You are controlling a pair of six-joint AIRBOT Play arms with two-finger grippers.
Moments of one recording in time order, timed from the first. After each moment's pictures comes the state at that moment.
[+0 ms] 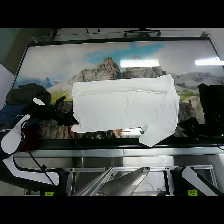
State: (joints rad) left arm 0.21 -1.63 0.97 0.91 -1.33 -1.10; right arm -0.75 -1.10 0.54 -0.87 1.22 1.16
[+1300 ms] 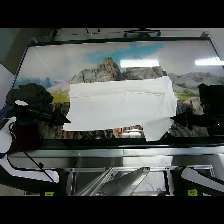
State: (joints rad) left arm 0.43 -1.63 1.02 0.79 -1.59 -1.07; right arm -0.65 -1.30 0.68 -0.56 1.41 1.03
